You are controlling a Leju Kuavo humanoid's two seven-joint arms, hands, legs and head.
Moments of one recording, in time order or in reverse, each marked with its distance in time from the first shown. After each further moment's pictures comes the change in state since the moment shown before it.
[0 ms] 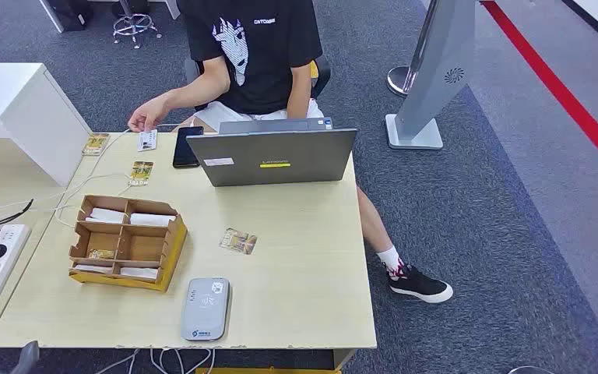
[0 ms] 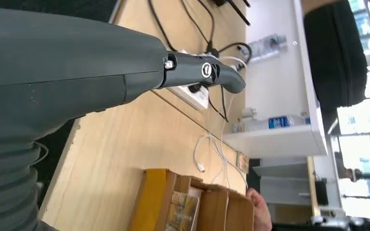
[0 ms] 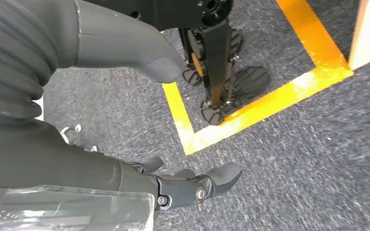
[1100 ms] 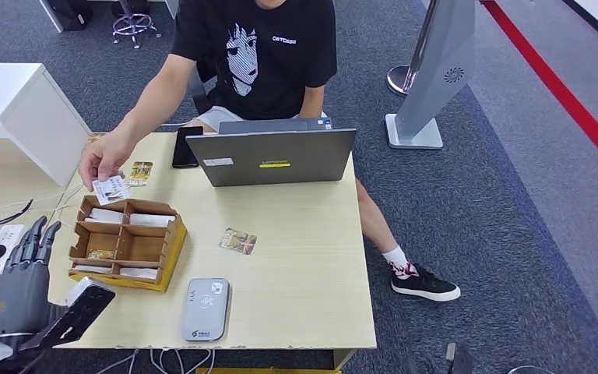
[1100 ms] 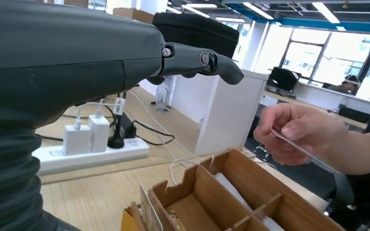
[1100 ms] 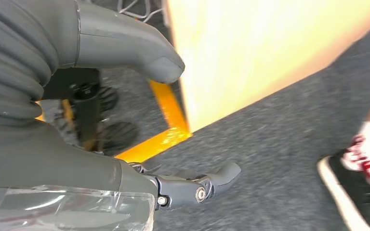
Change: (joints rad) left arm -0.154 0.243 -0.420 -0.070 -0.877 0.179 0.247; right arm -0.095 0.103 -0.169 -0.181 -0.014 0.200 -0.354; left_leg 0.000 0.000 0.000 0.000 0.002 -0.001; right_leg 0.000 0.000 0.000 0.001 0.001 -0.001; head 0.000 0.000
